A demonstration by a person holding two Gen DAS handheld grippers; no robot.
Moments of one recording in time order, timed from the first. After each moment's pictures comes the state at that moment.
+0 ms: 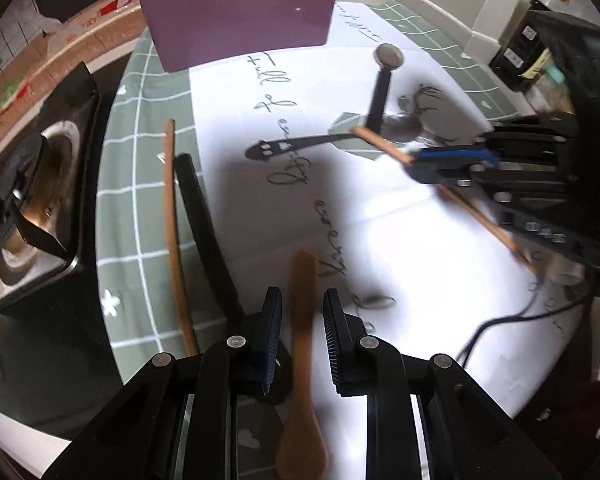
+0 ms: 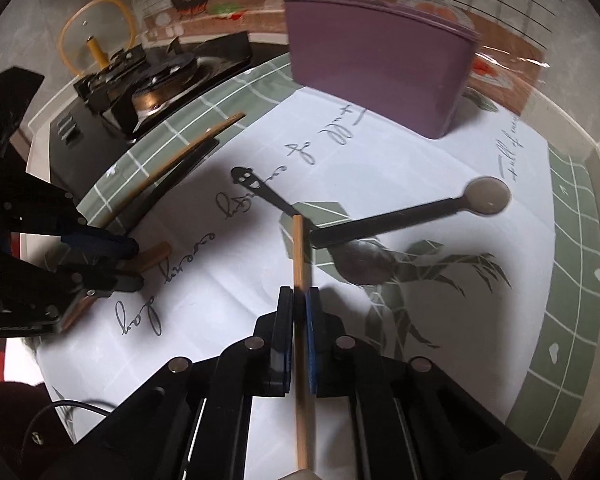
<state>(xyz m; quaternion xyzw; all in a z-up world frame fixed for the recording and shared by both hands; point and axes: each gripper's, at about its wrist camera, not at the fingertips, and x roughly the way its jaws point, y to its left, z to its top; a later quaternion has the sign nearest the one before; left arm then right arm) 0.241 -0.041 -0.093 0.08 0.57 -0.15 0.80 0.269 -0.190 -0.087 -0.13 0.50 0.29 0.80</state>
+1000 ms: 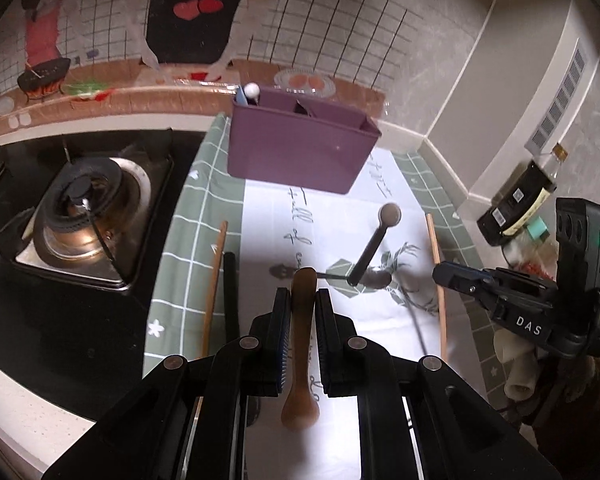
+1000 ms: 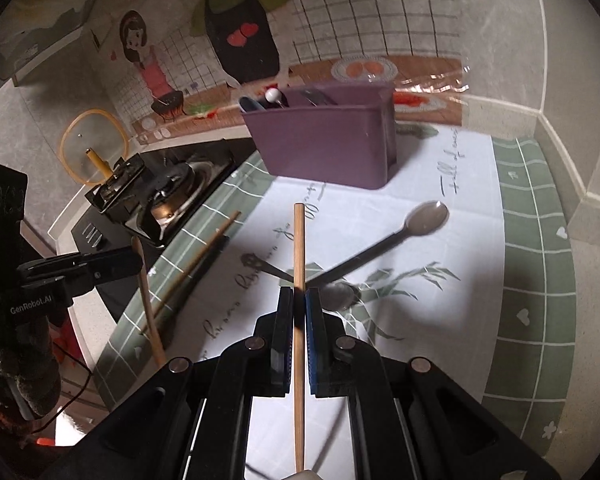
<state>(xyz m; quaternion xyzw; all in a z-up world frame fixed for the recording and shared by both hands) 0.216 -0.008 -0.009 -0.10 0.42 -0.10 0.90 0.255 -0.236 -0.022 0.02 0.44 0.27 0.86</state>
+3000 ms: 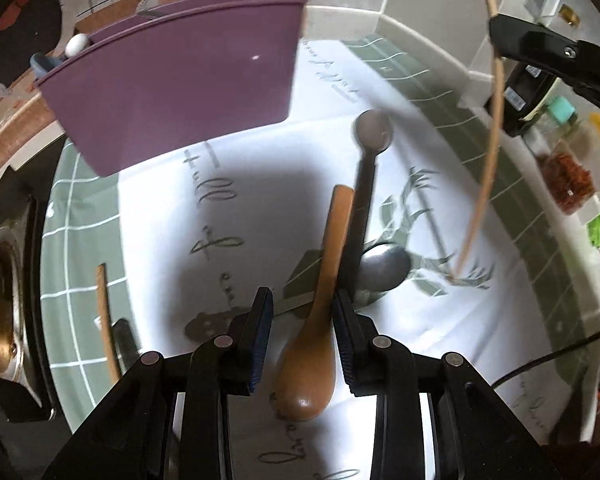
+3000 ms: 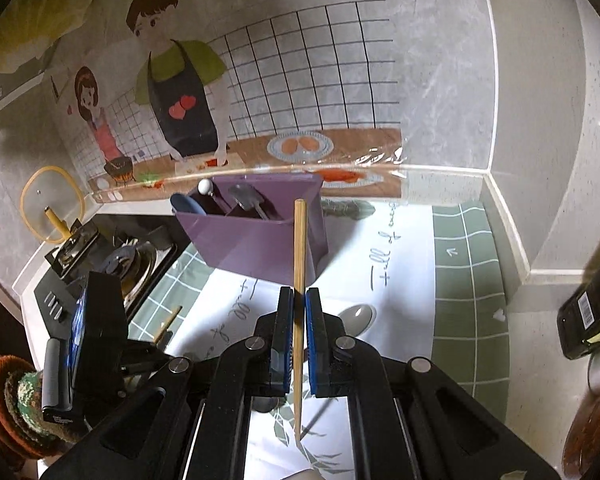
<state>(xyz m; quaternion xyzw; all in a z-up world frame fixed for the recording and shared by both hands) 0.322 -0.099 -0.097 0.07 0.53 -0.19 0.82 0.315 -0.267 0.019 0.03 0.38 0.19 0.91</state>
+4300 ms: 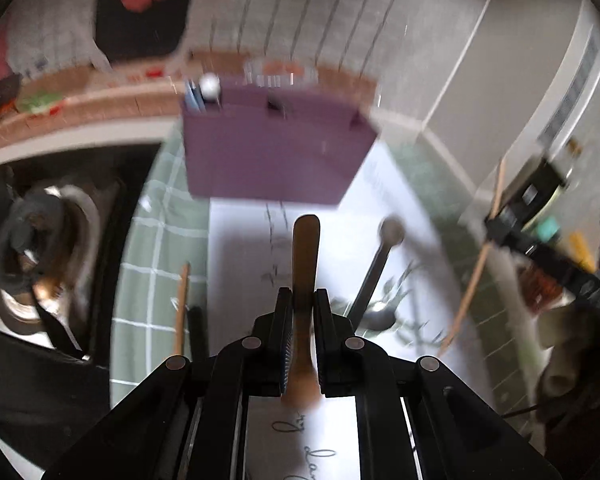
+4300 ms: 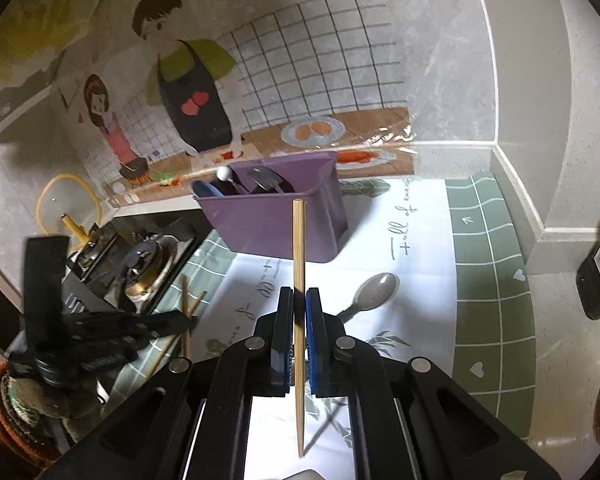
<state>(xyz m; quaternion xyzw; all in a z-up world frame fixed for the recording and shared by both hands) 0.284 -0.028 -0.025 -0.09 0.43 -0.14 0.89 0.289 -0.269 0.012 0.07 0.38 0.21 0.90</state>
